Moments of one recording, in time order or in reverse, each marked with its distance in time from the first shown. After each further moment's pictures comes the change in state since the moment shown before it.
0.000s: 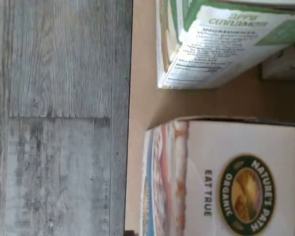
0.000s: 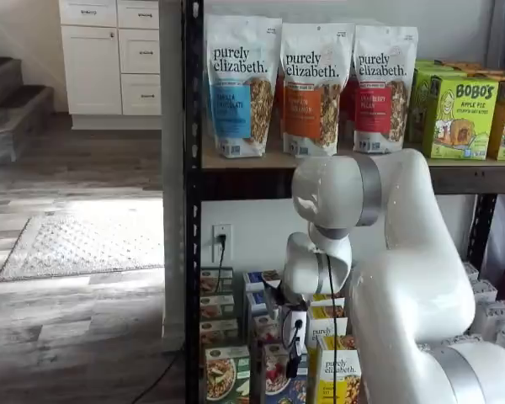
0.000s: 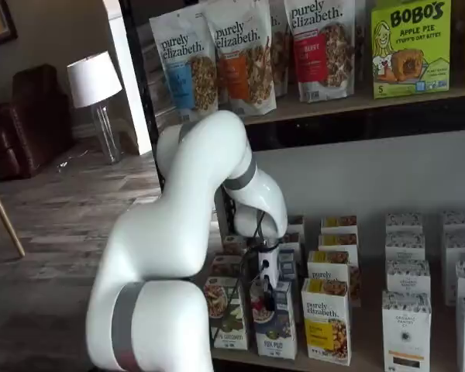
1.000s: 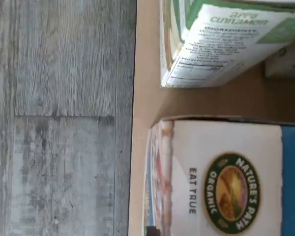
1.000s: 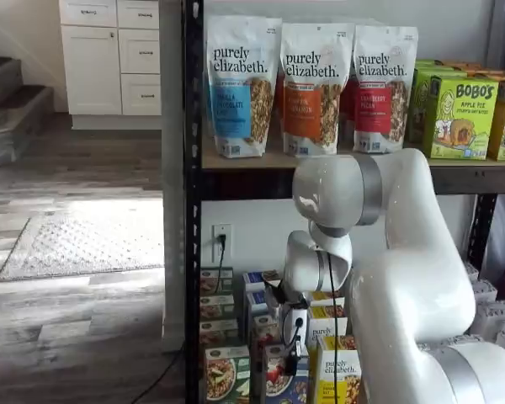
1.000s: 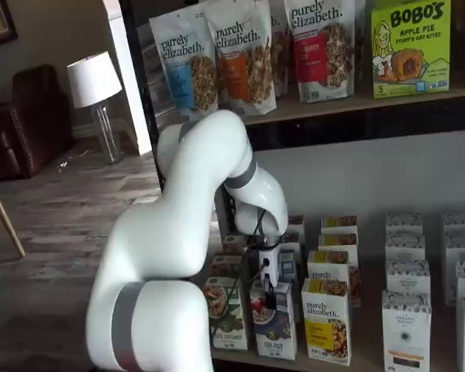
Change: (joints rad) arm -0.003 -0.004 -0.006 -0.005 0.025 0.002
